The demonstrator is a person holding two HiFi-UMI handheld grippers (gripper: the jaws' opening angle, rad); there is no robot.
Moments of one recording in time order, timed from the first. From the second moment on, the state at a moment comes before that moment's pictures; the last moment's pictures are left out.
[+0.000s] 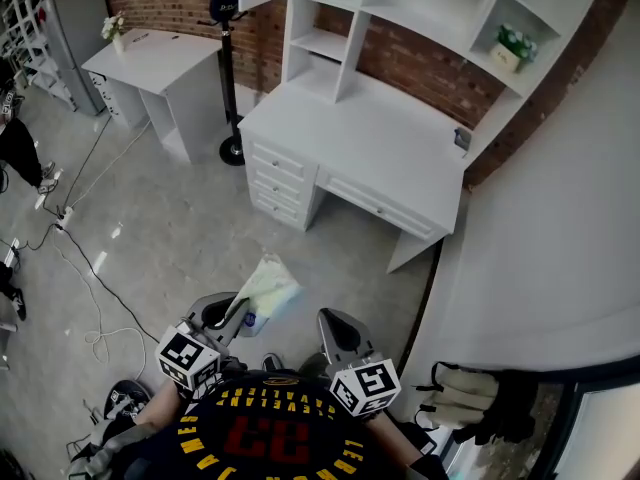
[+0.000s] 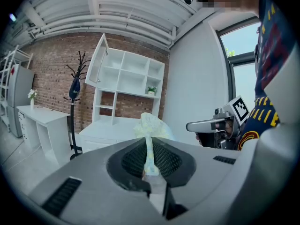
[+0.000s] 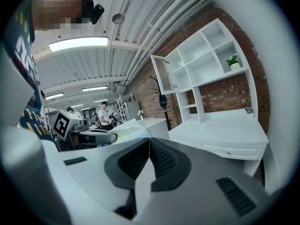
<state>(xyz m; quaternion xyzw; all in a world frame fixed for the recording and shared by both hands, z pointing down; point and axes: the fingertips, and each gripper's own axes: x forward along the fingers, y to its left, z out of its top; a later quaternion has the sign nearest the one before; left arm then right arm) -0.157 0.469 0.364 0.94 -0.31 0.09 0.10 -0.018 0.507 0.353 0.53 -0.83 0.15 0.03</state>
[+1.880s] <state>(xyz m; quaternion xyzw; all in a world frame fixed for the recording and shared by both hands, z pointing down) -0.032 0.258 0.364 0.92 -0.35 0.14 0.09 0.103 0.272 0.387 0.49 -0.84 0.21 -0.01</state>
